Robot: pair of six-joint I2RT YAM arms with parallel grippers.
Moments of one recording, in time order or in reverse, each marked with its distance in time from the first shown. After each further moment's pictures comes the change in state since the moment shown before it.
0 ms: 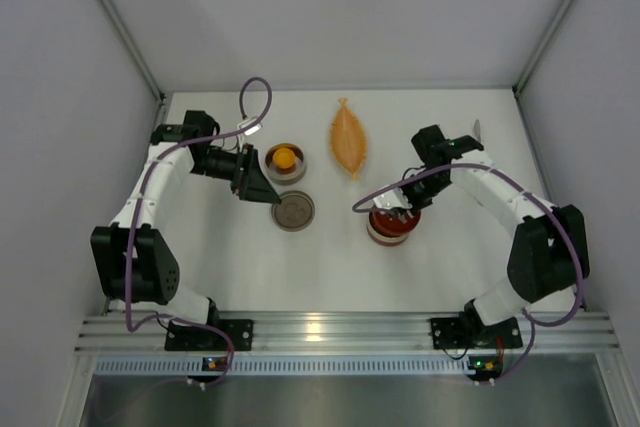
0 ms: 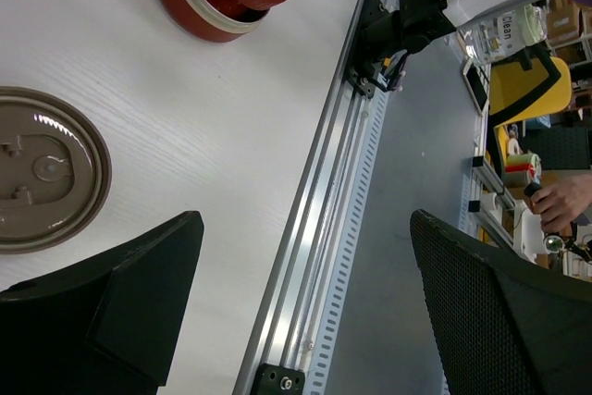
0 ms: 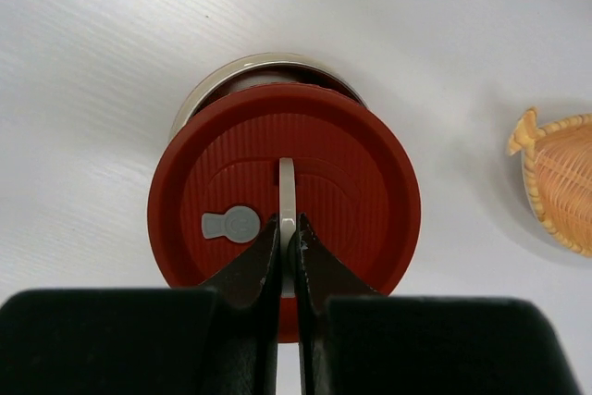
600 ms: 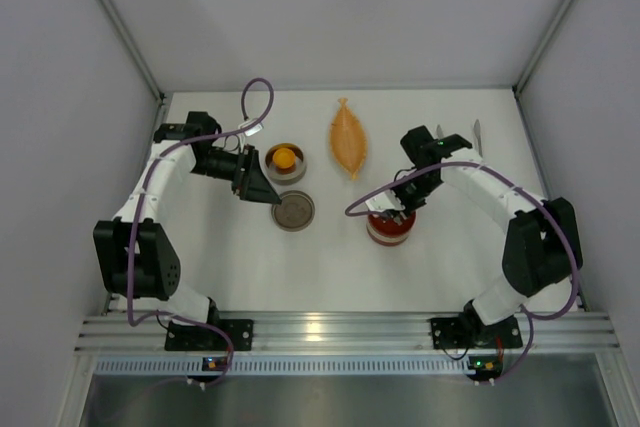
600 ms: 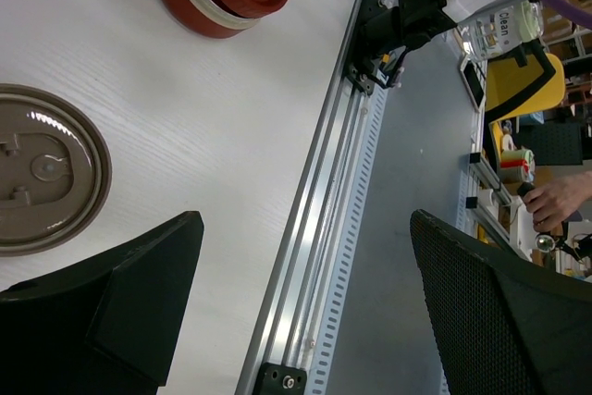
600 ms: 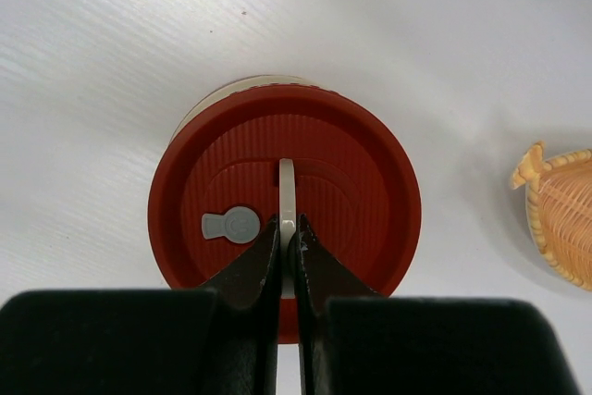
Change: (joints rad) left arm 0.000 0.030 0.000 -0.015 0.003 0.035; right arm 0.056 0.061 0.046 -0.010 0.030 0.009
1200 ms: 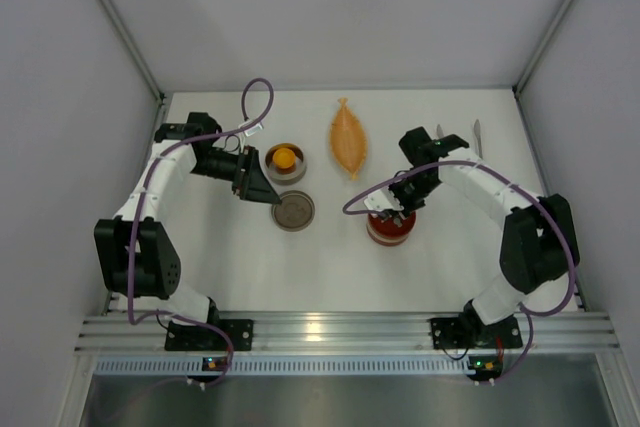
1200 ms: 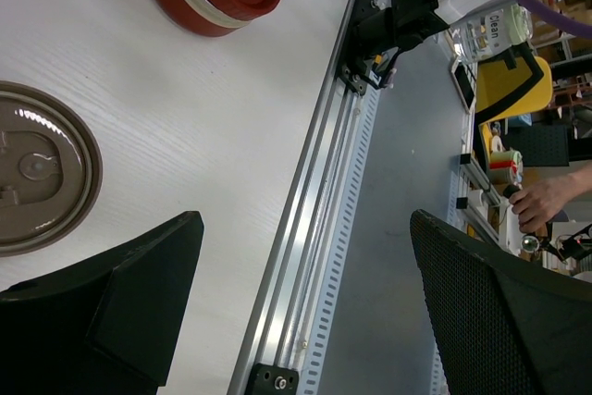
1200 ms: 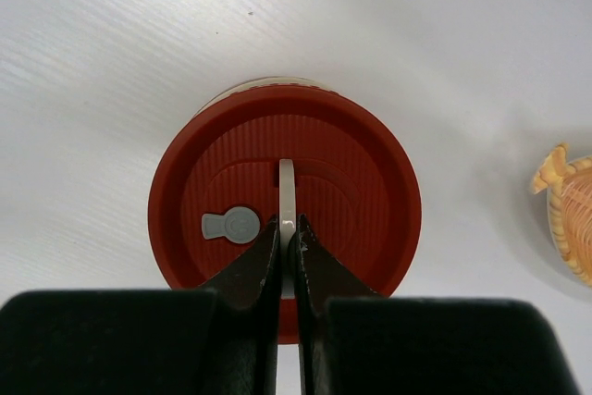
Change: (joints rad) left arm 0.000 0.009 0.000 -0.016 0.011 -0.001; right arm 0.005 0.022 -0.001 0.001 0.005 0.020
